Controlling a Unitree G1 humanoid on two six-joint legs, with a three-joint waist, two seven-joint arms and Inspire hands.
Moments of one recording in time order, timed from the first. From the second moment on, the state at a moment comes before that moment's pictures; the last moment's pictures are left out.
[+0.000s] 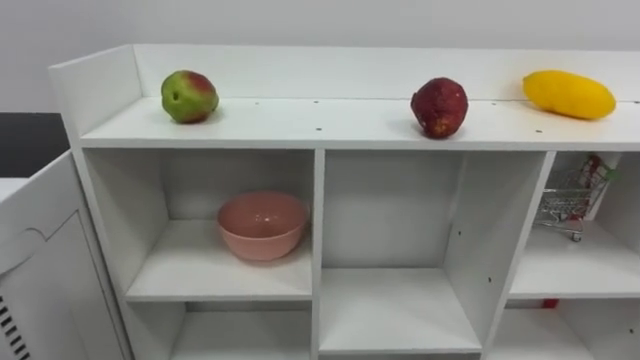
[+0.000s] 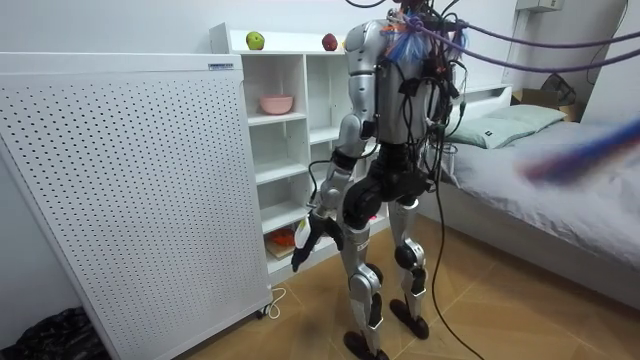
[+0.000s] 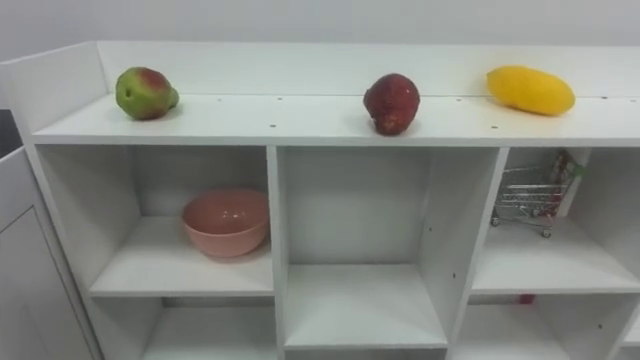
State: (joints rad) left arm 0.21 0.16 0.14 1.06 0.60 0.13 0.13; right arm 0.05 -0.22 -0.22 0.60 0.34 0.03 -0.28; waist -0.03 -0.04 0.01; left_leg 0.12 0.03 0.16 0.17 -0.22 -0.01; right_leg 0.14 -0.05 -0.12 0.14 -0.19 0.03
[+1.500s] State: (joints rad) left arm 0.21 0.15 0.09 1.05 0.60 0.10 0.12; right arm -0.51 -0.39 -0.14 0.04 0.26 -0.07 -0.43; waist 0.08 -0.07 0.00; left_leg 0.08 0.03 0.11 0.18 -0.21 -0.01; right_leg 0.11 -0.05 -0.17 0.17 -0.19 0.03
